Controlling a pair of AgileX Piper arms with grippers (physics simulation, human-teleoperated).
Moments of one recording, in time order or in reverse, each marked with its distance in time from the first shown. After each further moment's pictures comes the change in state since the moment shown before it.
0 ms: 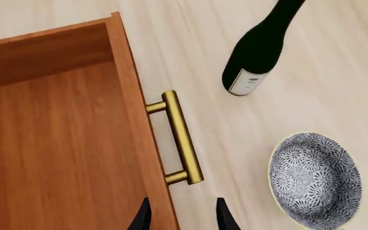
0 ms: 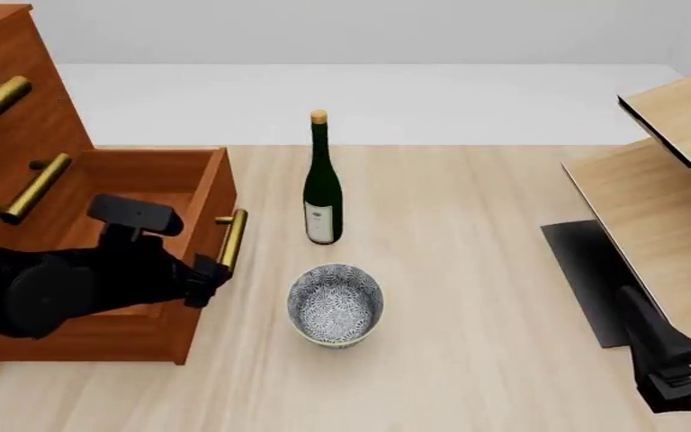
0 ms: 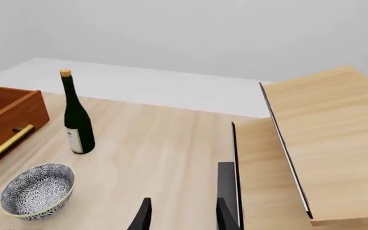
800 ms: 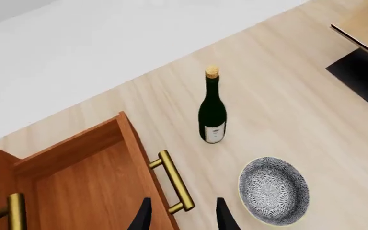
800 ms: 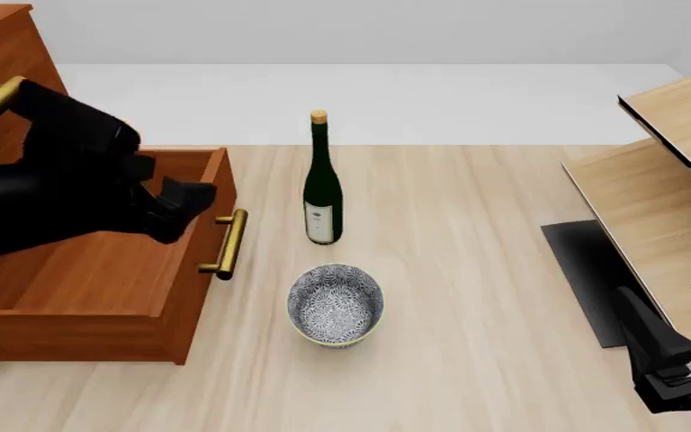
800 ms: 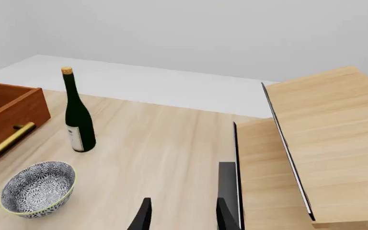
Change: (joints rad) left arm -0.059 -0.324 -0.184 0.239 0.082; right arm 0.007 0.012 0.000 -0.006 -0.010
